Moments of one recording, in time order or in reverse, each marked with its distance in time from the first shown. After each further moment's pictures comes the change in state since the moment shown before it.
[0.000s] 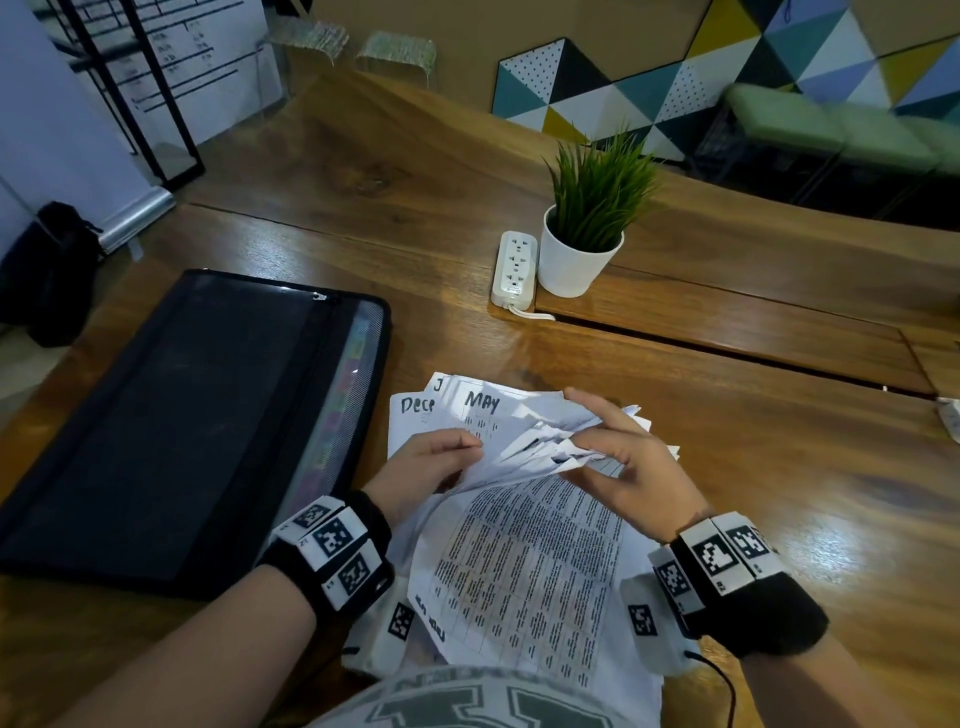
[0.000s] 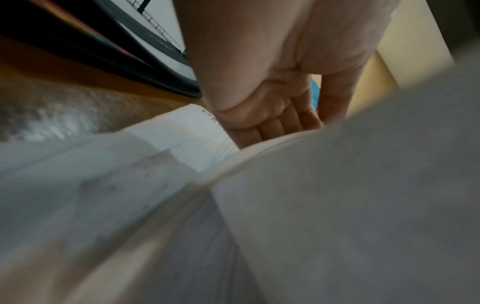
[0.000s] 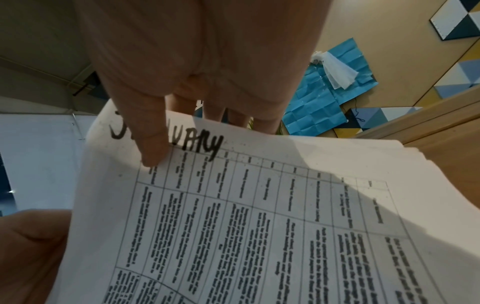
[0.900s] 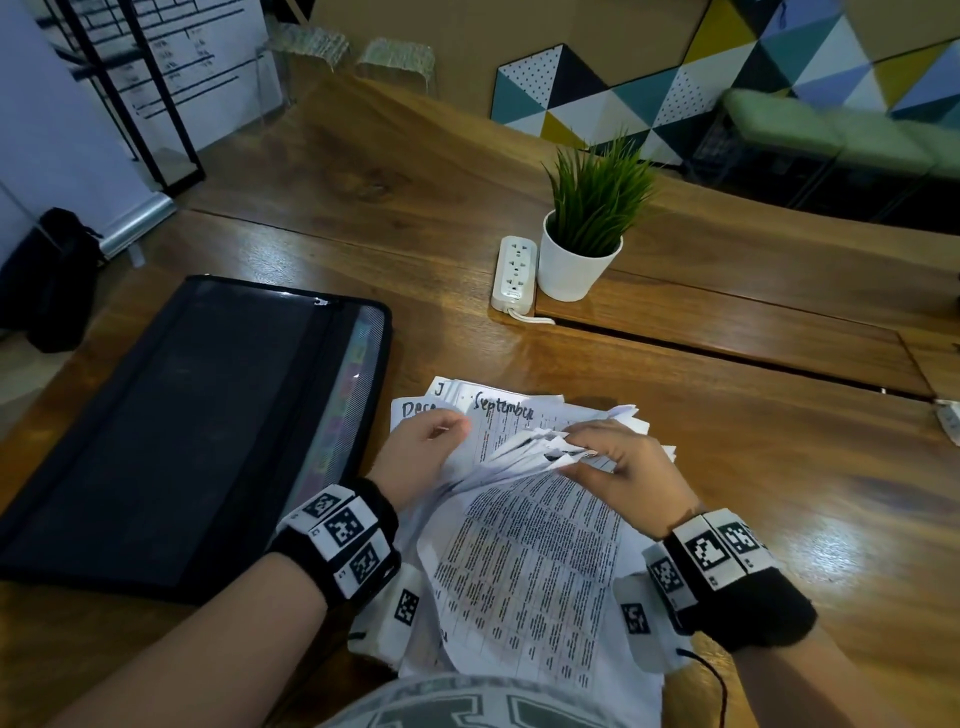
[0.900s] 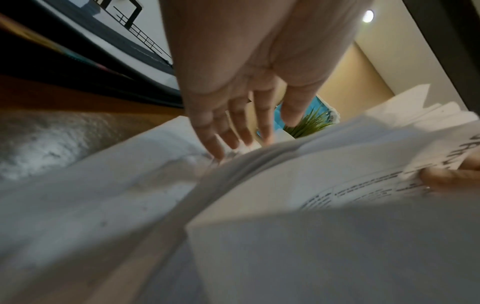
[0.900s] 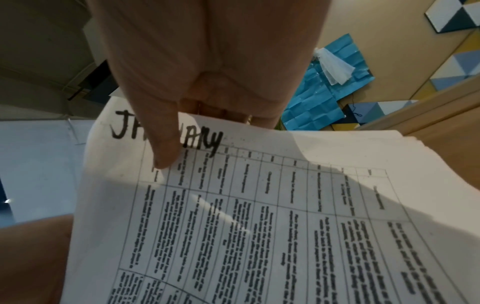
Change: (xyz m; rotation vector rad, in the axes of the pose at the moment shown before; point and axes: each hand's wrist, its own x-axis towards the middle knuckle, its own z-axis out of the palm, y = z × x) left_hand 0.015 0.001 -0.009 0.310 0.251 0.140; right_hand 0.005 -0.003 0.003 -0.052 -0.005 0.092
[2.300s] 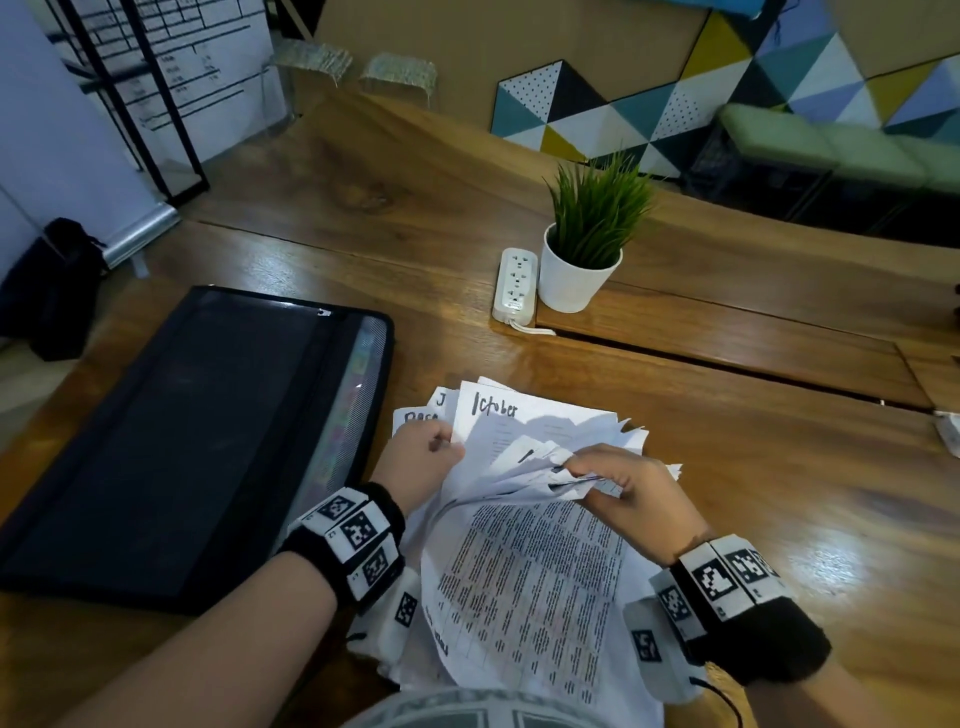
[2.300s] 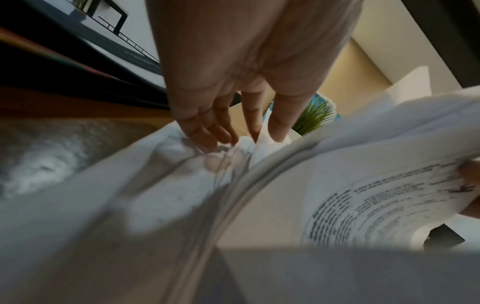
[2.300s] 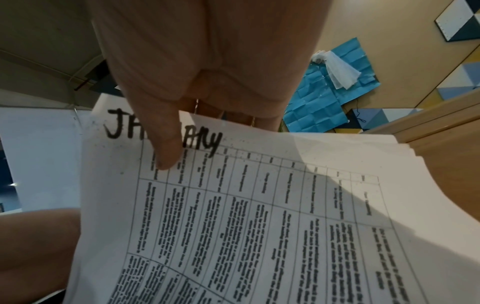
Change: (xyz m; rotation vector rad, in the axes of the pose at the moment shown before) left_hand 0.010 -0.004 -0.001 0.306 0.046 0.051; right_hand -0.009 0.006 0.003 0.039 0.001 -0.062
